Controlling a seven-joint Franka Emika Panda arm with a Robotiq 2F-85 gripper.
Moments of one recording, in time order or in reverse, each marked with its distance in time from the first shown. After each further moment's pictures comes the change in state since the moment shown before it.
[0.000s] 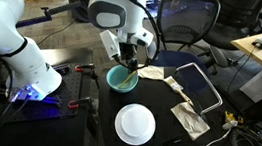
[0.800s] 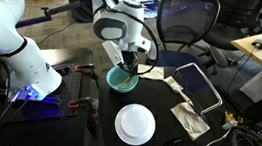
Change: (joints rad) arm -0.022 0.203 0.072 0.036 -0.007 0.180 -0.044
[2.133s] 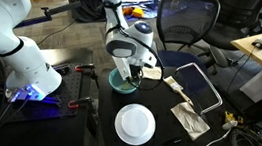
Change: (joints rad) arm -0.230 0.286 0.160 0.169 -0.014 0.093 -0.020
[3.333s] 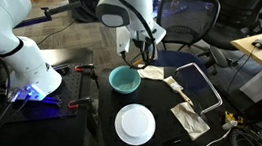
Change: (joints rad) arm -0.019 -0.412 0.092 -0.114 0.410 -0.016 0.066
